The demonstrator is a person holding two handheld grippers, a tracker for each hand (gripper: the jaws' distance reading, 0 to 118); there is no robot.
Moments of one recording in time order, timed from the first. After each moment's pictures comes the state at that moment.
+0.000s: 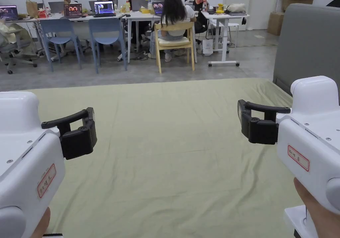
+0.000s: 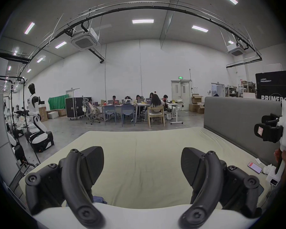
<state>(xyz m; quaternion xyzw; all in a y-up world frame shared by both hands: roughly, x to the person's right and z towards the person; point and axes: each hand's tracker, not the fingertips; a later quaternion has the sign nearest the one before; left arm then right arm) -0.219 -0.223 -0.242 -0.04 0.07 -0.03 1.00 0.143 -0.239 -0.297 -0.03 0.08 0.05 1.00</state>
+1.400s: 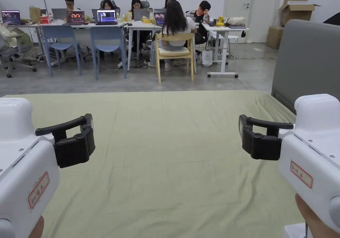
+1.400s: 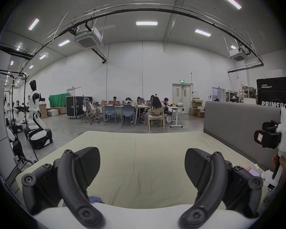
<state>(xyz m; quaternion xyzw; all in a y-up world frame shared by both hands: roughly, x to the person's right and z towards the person) -0.225 -0.222 -0.240 -0.03 0.07 -0.01 1.00 0.145 -0.240 -0.300 -0.03 0.07 0.04 1.00</state>
